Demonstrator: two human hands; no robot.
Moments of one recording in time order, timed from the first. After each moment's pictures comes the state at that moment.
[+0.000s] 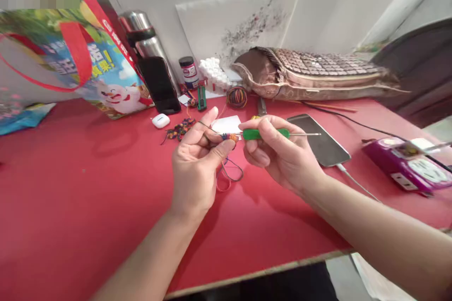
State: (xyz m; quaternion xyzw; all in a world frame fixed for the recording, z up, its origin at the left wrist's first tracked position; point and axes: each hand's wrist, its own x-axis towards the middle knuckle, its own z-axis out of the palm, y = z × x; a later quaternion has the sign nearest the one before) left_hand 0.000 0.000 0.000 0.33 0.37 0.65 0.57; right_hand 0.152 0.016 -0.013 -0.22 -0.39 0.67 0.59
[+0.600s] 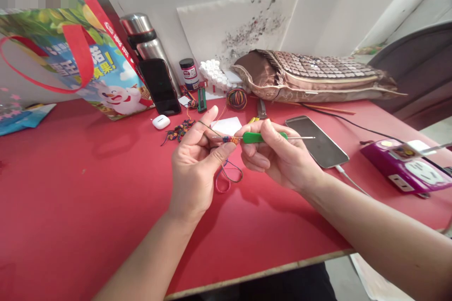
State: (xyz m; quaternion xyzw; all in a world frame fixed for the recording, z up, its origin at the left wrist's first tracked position) left_hand -0.007 0.006 -0.006 0.41 0.36 0.64 0.54; right_hand 0.155 0.021 -0.012 -0.18 -0.41 0.71 0.54
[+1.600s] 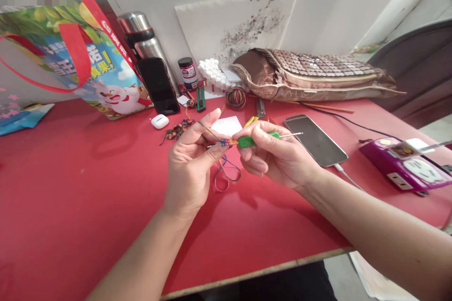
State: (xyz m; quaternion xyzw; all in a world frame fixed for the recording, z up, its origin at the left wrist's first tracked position) left_hand -0.012 0.008 -0.003 0.41 0.34 0.63 0.56; right_hand 0.160 0.022 -0.011 -0.19 -0.37 0.76 0.49
